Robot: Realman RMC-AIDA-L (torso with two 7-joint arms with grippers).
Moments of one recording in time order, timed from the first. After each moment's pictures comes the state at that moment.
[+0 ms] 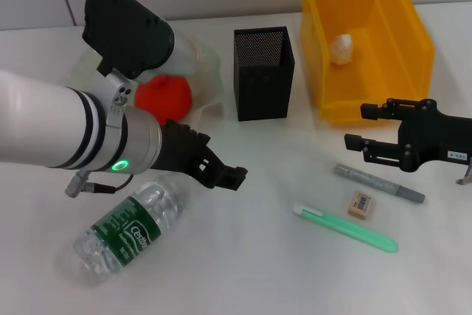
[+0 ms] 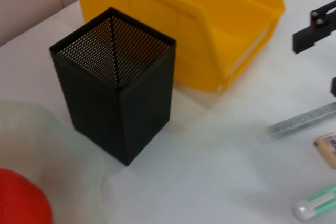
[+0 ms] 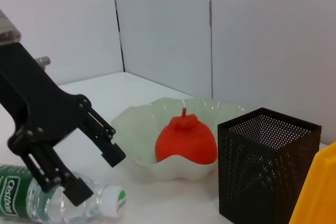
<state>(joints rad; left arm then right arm) -0.44 -2.08 1.81 1.54 2.47 1.17 -2.73 0.29 2.08 -0.82 -0.88 -1.85 -1.45 1.29</state>
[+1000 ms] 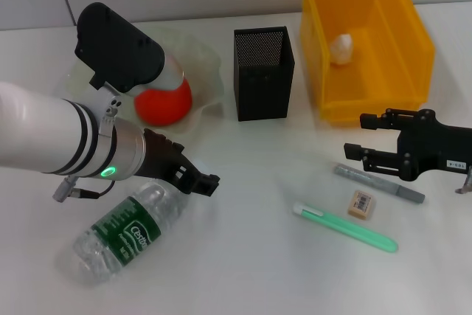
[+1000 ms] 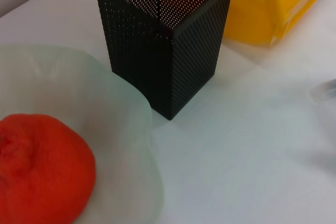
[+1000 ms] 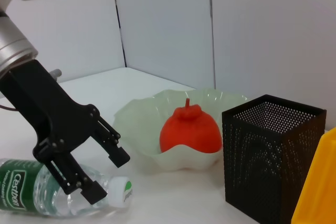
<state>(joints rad) -0.46 -2.08 1.81 1.43 2.54 1.14 -2.73 0.28 2.08 -0.82 -0.85 -1.85 -1.44 1.29</state>
